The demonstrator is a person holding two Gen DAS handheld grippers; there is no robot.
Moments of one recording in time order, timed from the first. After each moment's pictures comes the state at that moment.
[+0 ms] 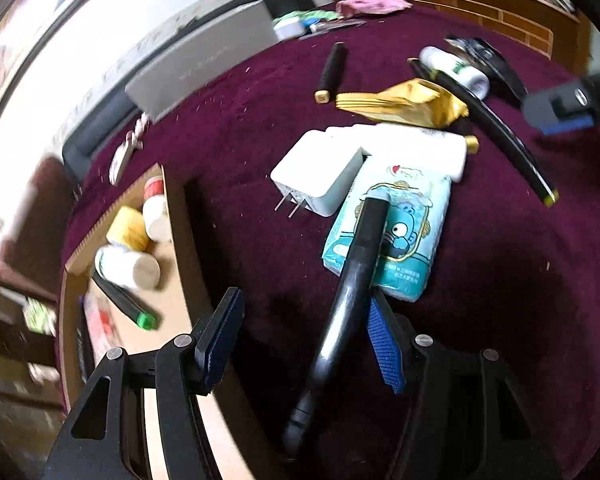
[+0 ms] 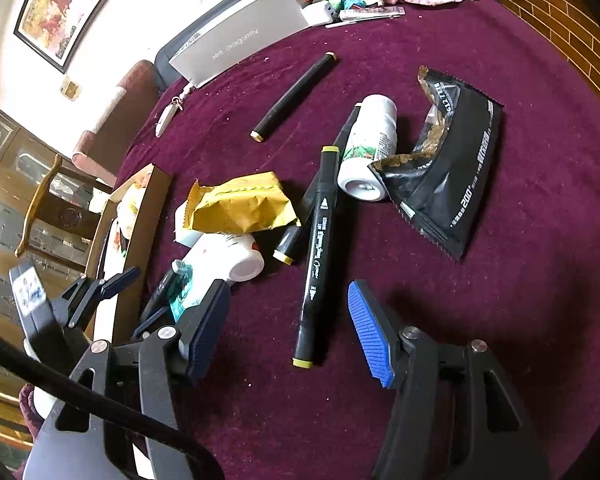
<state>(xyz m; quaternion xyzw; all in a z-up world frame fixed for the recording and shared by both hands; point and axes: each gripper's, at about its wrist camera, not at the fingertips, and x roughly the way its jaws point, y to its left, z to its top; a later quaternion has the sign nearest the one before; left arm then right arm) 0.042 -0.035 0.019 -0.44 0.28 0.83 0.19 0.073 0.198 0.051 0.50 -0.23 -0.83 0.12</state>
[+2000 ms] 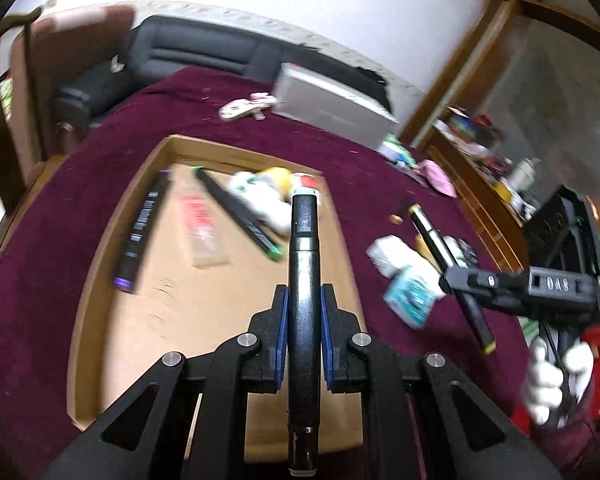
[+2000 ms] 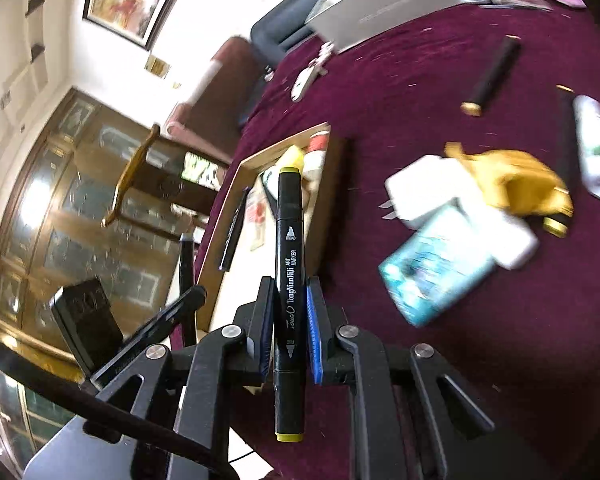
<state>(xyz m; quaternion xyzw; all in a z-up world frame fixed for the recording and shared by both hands) 0.051 -0.256 0.079 -0.41 -0.14 0.88 0.19 0.057 0.035 0.085 0.49 -0.26 -0.78 0.30</state>
